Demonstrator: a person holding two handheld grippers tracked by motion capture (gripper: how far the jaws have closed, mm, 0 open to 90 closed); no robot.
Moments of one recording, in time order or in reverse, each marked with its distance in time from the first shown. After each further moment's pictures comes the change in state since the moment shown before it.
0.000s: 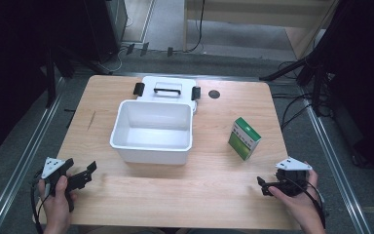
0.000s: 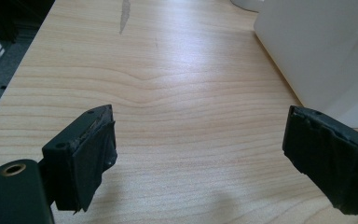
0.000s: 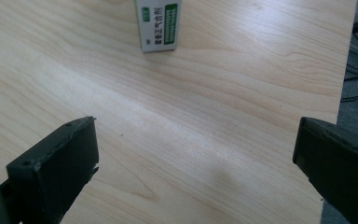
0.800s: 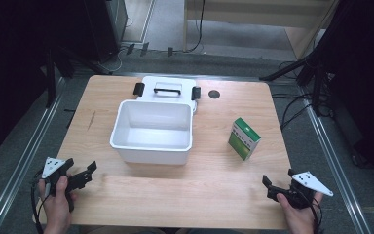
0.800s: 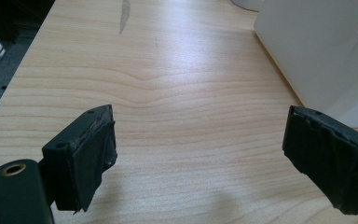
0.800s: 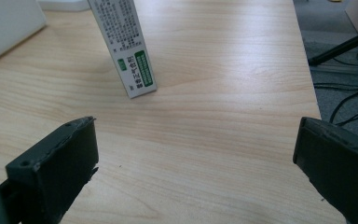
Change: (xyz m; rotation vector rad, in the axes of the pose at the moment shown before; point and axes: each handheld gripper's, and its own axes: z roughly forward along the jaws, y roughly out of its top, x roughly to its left) left arm 0.000 0.000 0.000 0.000 0.001 0.002; right arm -0.003 -0.049 -0.003 -0.355 -0.016 0.278
